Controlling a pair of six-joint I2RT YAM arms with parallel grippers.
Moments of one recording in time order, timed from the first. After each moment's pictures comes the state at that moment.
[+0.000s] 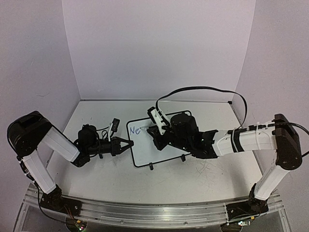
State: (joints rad) left arm -0.60 1.69 0.45 1.05 0.63 -0.50; right arm 1.04 1.69 1.05 0.32 0.21 -0.01
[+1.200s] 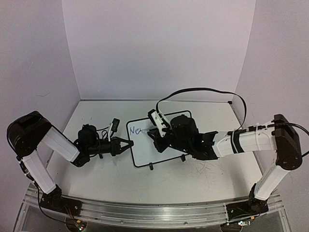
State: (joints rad) left arm -0.60 1.68 0.45 1.04 0.63 -0.50; right arm 1.04 1.69 1.03 0.31 0.21 0.02
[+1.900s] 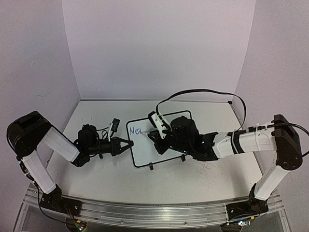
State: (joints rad) left arm -0.60 1.68 0.45 1.03 0.63 -0.50; right arm 1.04 1.69 1.01 0.30 0.20 0.02
